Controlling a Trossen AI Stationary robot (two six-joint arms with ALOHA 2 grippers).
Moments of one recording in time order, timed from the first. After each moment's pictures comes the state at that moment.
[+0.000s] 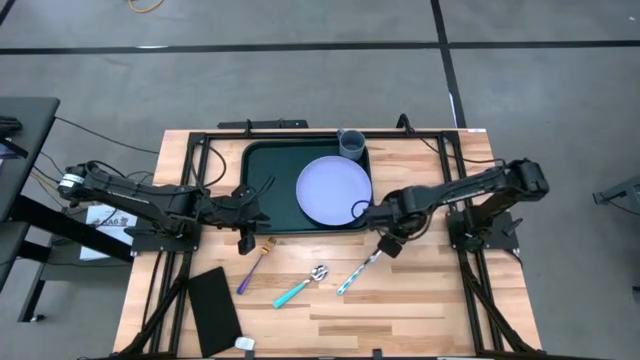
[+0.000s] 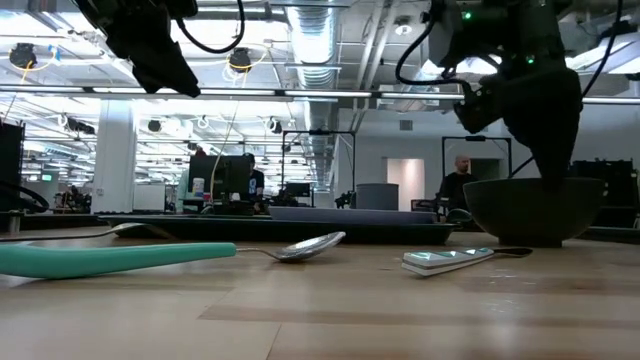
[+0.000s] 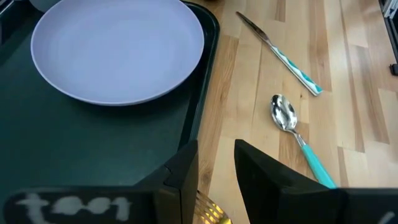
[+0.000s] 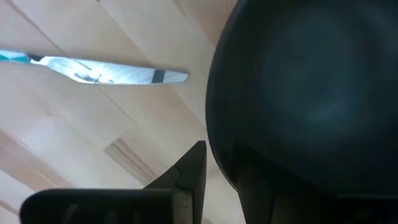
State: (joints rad) left arm -0.18 0.97 0.72 -0.46 -0.22 -0.36; right arm 0.10 1.54 0.99 -1.10 -0.08 0.69
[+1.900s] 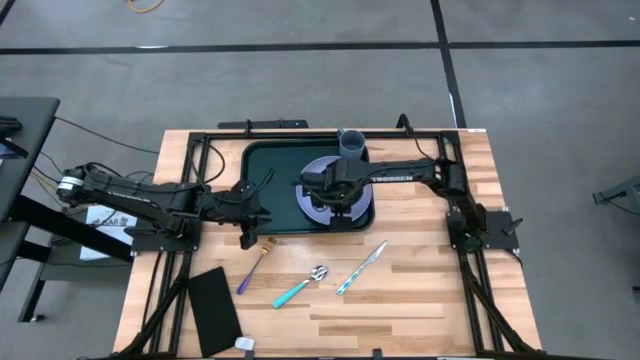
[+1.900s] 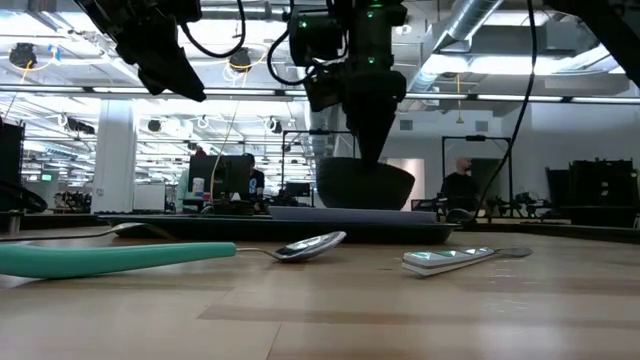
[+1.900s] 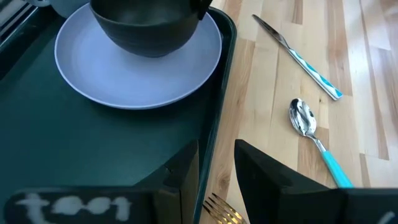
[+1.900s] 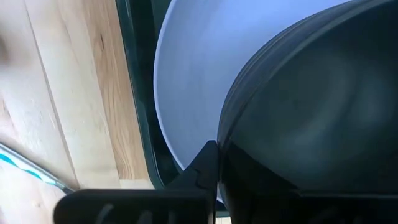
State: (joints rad) left arm -0.12 0.97 0.72 -0.46 -0.22 -0.32; right arm -0.09 2.12 1.85 -1.27 0.02 -0.11
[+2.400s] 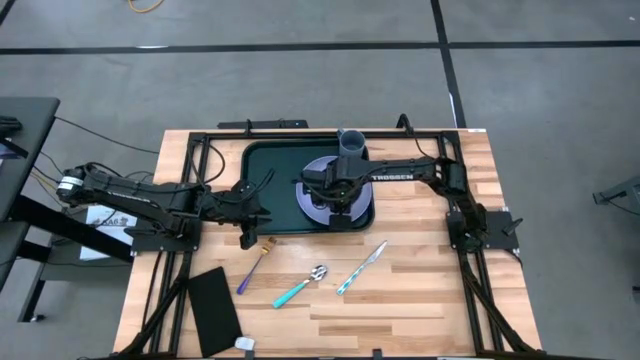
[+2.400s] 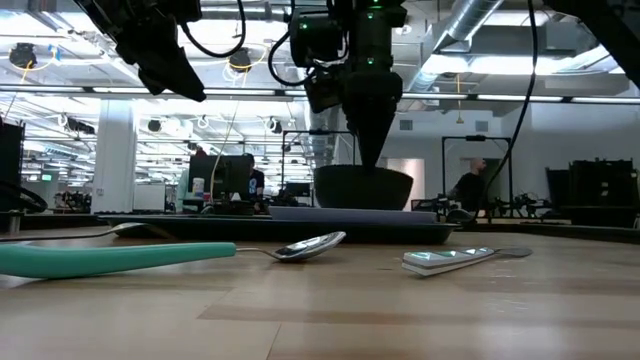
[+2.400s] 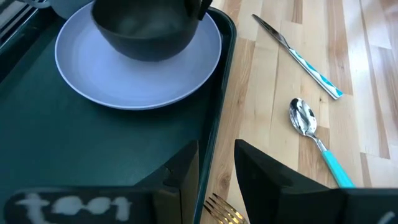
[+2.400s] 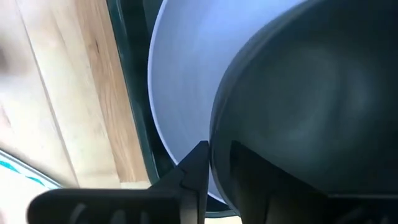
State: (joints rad) left arm -0.12 0.97 0.72 -0.46 -0.22 -0.31; right arm -0.10 2.11 1.85 -1.27 0.02 -0.07
